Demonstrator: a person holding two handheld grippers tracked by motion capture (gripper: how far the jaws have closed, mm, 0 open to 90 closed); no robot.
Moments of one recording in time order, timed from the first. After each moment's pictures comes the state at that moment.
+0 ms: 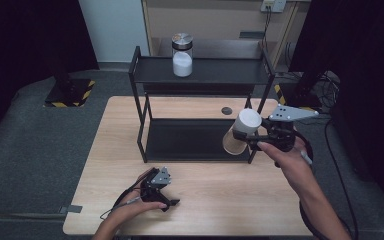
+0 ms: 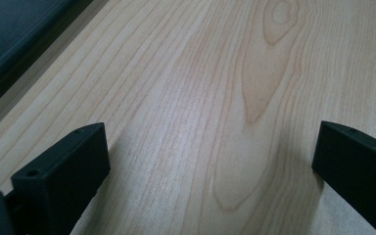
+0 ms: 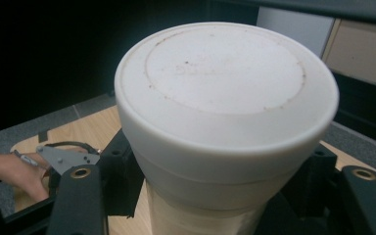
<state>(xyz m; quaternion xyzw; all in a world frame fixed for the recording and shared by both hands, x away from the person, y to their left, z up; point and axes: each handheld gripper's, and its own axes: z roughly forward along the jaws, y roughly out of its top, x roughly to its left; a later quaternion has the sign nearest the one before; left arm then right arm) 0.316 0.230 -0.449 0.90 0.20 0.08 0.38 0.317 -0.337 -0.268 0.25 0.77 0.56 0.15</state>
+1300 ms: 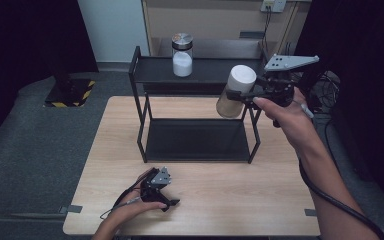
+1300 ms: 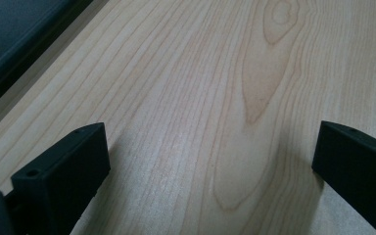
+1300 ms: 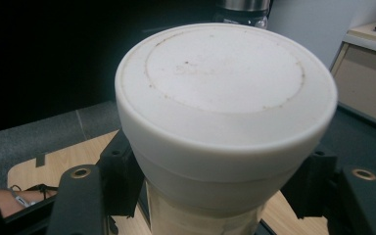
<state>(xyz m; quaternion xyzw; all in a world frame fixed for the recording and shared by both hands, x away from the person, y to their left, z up) 0.316 0.230 -0.449 0.90 0.20 0.08 0.38 0.368 -0.314 -0.174 0.21 0.78 0.56 0.16</state>
